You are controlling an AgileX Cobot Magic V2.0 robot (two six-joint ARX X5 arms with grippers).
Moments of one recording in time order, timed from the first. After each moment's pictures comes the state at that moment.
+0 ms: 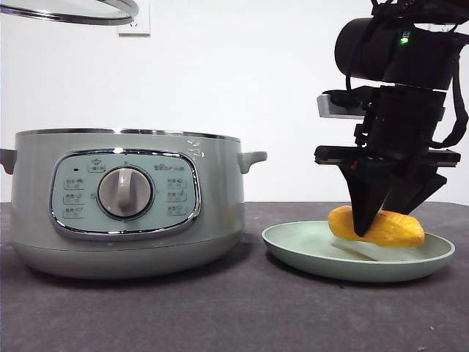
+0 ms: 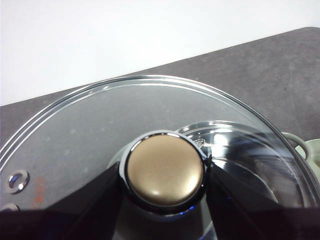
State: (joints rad) left arm -0.43 0.82 1.08 -0.61 -0.21 0.00; right arm 0.45 1.62 1.02 -0.56 0.05 0.06
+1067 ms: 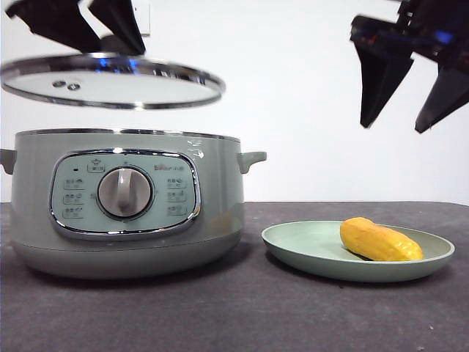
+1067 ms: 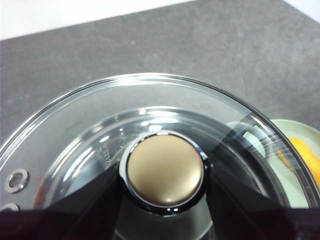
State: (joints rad) left arm -0.44 1.22 1.08 -0.37 0.01 -0.07; right arm 0.44 1.24 1.02 -0.69 0.06 0.07
